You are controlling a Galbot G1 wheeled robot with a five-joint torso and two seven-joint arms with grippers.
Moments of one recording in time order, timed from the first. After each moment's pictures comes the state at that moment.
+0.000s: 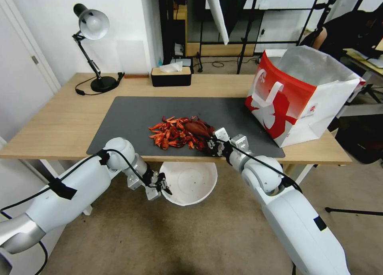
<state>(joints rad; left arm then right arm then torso) 0.51 -0.86 0.30 -1.51 0.47 -0.73 1.17 -0.92 1.20 0.14 1.87 0.20 -0.64 -0.14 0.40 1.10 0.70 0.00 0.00</state>
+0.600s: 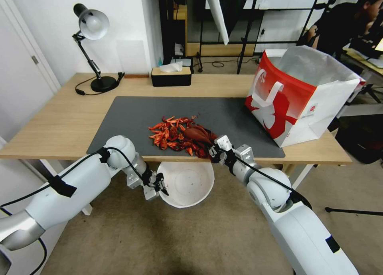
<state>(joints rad) 0.48 -0.84 0.32 -1.53 0.46 -0.70 1.23 -1.04 1.19 0.17 1.99 0.16 -0.61 -0.15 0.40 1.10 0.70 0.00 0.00</state>
